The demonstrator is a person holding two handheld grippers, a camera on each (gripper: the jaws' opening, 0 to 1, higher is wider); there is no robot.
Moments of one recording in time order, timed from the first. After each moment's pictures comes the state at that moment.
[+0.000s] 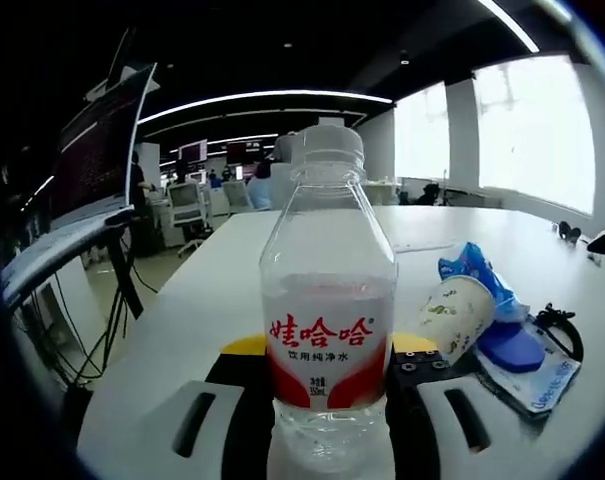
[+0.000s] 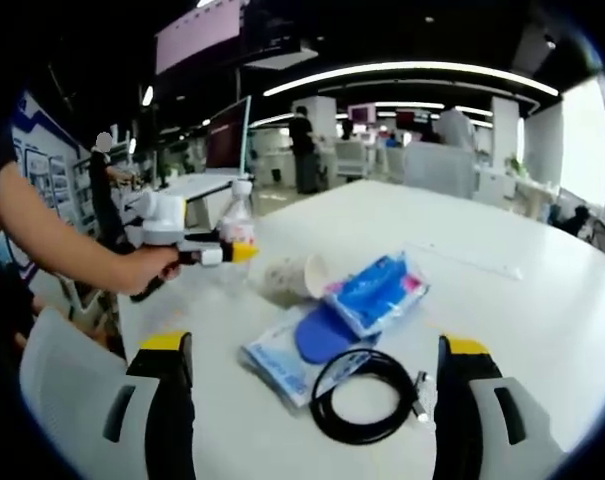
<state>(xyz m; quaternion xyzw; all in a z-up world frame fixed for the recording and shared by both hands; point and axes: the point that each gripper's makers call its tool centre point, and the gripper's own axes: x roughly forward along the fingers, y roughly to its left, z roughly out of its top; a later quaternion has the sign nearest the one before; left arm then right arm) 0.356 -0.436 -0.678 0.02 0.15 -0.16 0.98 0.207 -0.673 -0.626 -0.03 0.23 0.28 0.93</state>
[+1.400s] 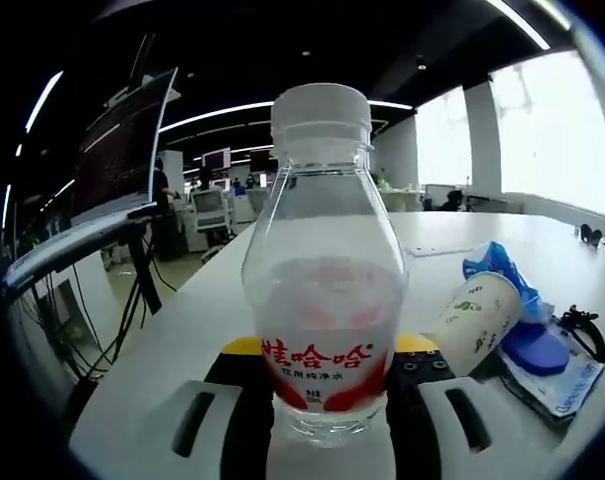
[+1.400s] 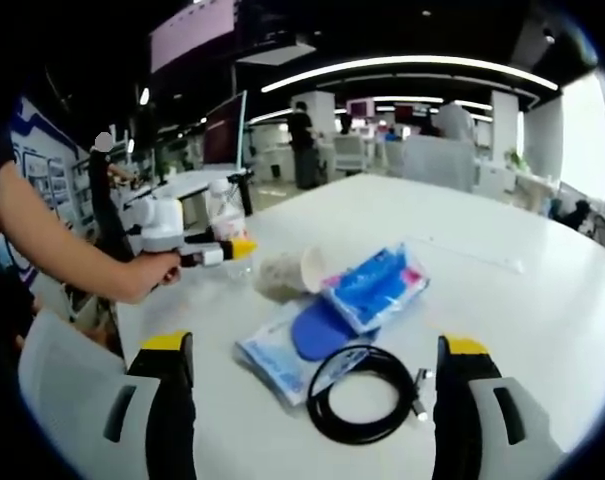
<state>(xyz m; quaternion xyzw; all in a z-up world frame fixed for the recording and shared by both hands) 0.362 -0.425 -0.683 0.01 0.12 -0.11 0.99 0.211 -0.673 -0.633 -0.03 0.25 0.28 0.93</state>
